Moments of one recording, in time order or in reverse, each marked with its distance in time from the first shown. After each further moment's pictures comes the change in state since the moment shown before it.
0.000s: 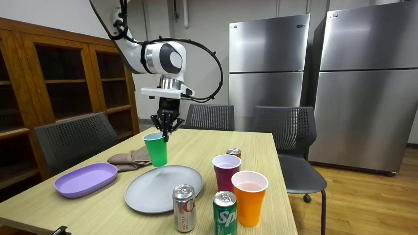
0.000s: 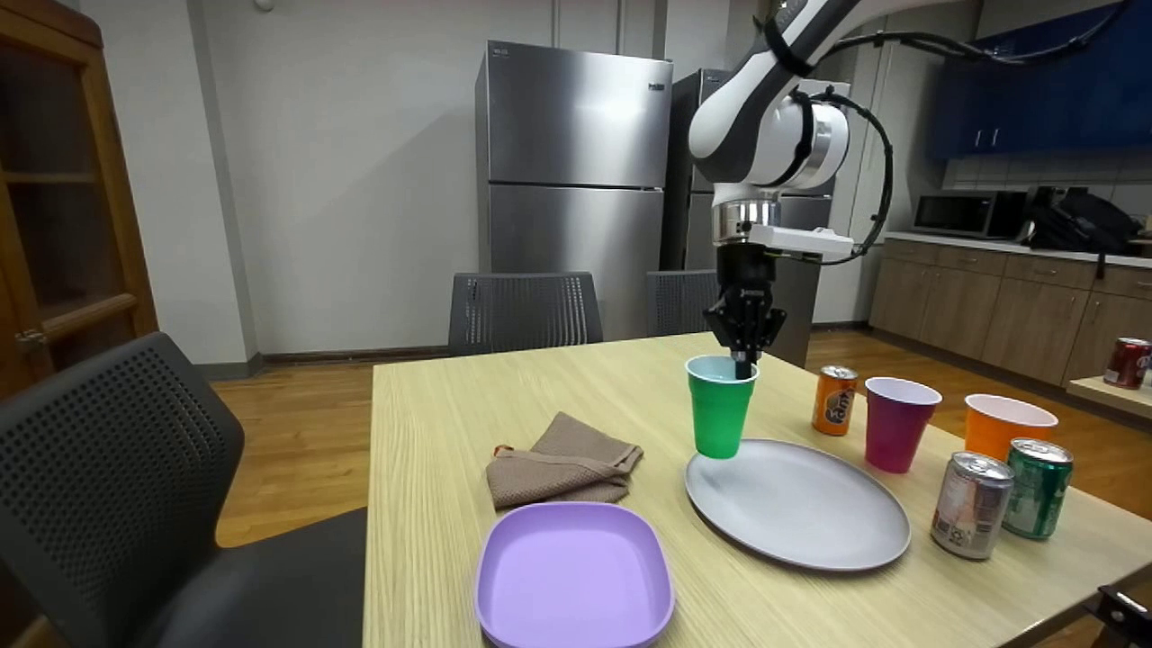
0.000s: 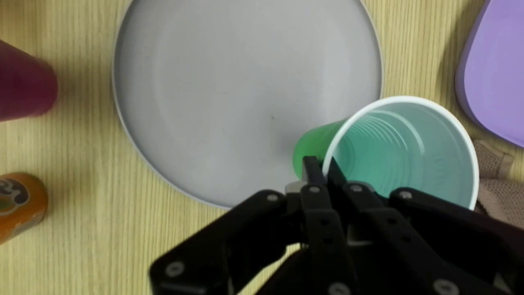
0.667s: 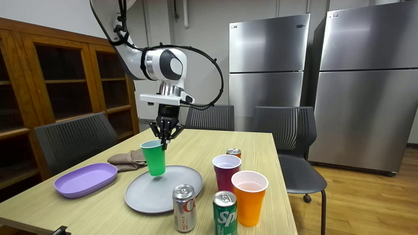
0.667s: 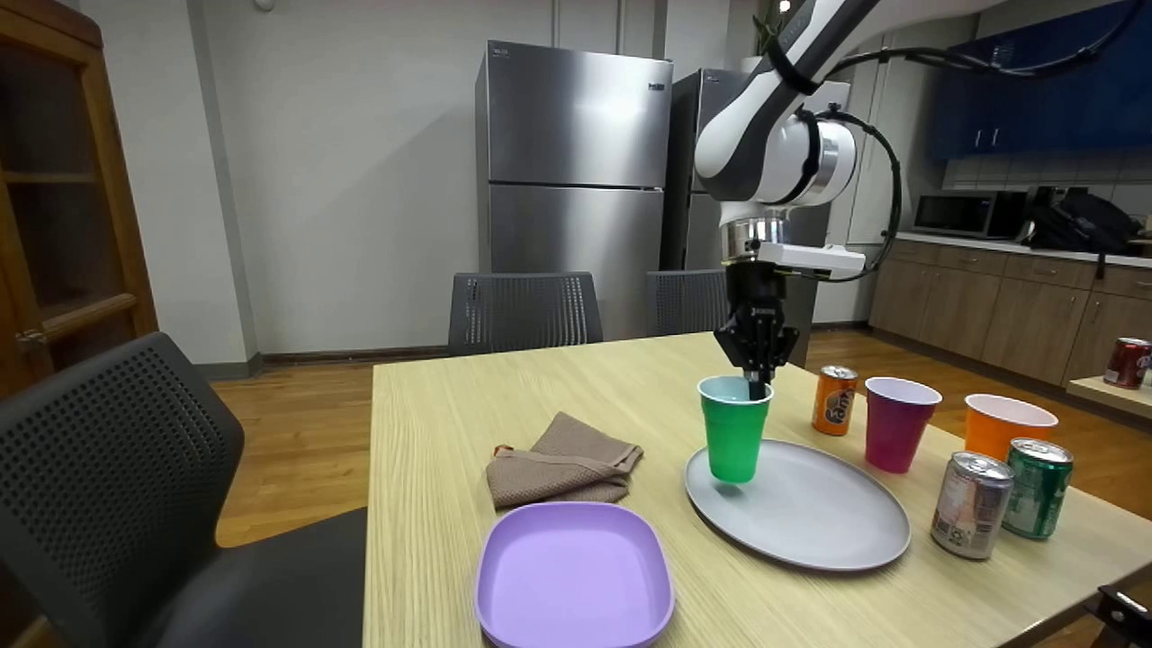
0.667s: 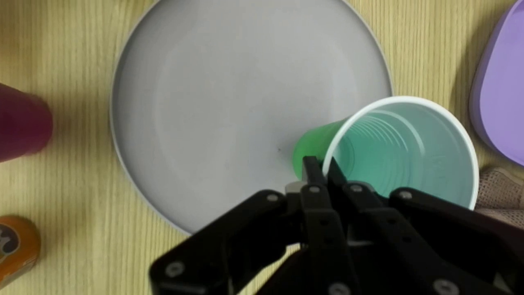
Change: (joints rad) arm -0.001 0.011 -0.009 -0.042 0.001 0.000 0.006
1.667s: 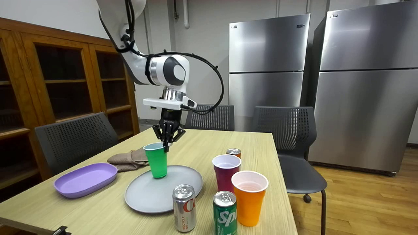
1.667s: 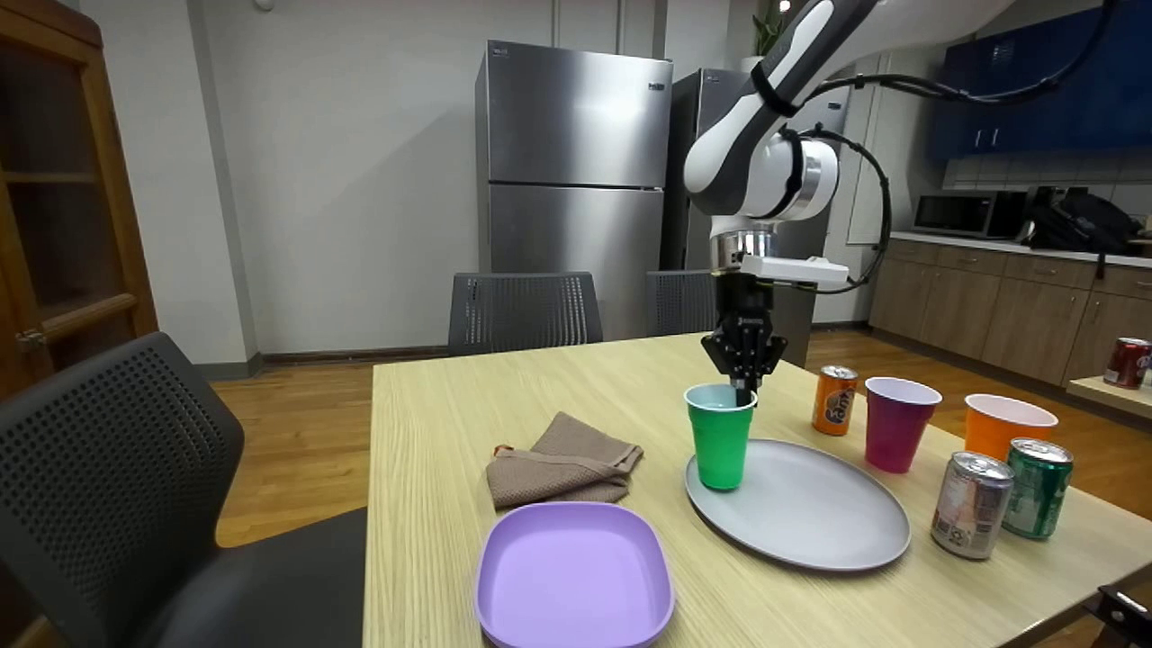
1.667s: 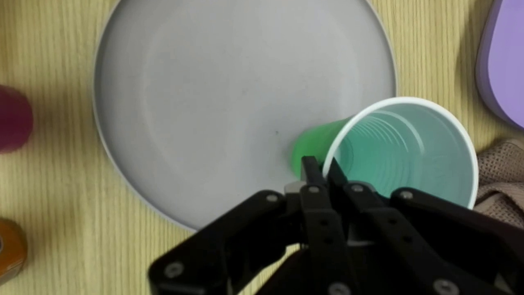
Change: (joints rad) arm 0.000 0.079 0.000 0.077 0.020 -0.002 0.044
